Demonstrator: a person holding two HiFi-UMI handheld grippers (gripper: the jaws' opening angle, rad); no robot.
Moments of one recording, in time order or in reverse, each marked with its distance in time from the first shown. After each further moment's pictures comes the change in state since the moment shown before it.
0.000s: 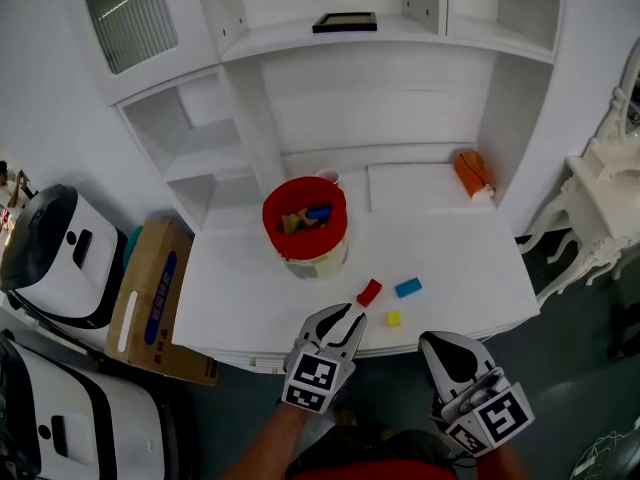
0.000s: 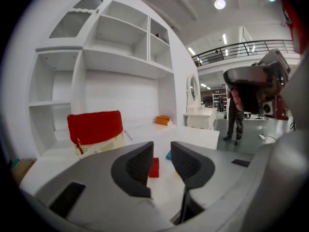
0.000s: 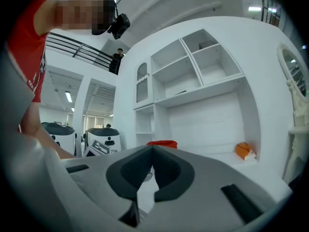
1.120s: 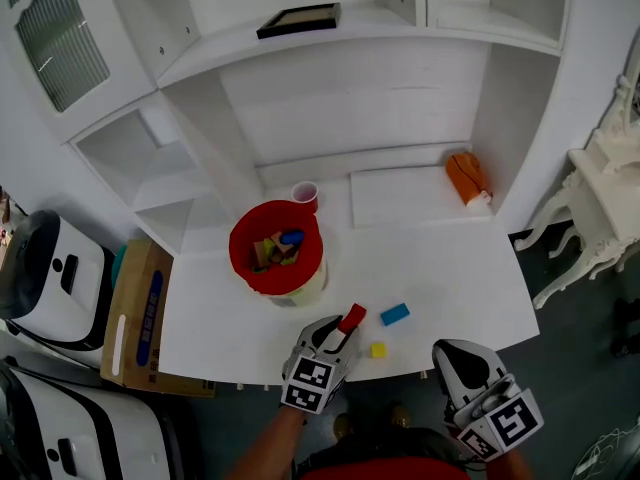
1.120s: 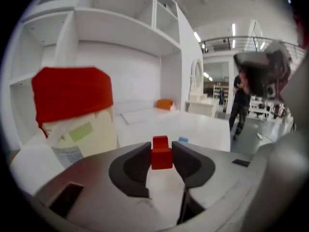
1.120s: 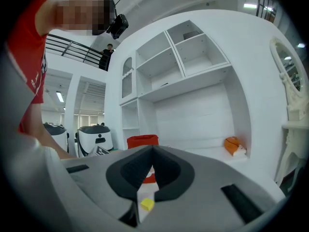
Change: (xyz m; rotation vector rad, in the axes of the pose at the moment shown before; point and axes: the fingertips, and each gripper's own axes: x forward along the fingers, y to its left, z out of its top) left arm 0.092 0.017 -0.049 -0.058 0.165 -0.027; right arm 0.010 -0.099 -0.022 0.056 0.067 -0.060
